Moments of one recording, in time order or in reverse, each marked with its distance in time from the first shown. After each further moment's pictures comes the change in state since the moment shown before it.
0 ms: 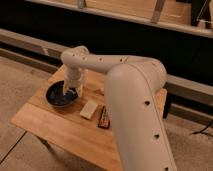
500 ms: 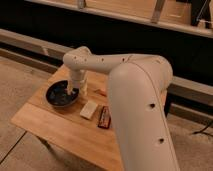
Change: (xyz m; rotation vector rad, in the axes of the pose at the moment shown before) arm 0.008 -0.018 0.001 0.051 -0.027 0.063
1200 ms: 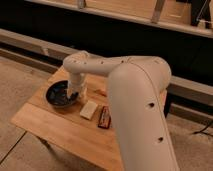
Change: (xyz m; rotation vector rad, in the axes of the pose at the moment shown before) arm 0.010 -0.004 0.017 0.001 0.034 0.001
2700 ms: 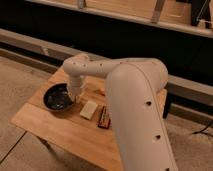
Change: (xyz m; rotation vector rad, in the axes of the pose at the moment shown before) arm 0.008 0.005 0.013 0.000 0.028 -0.036
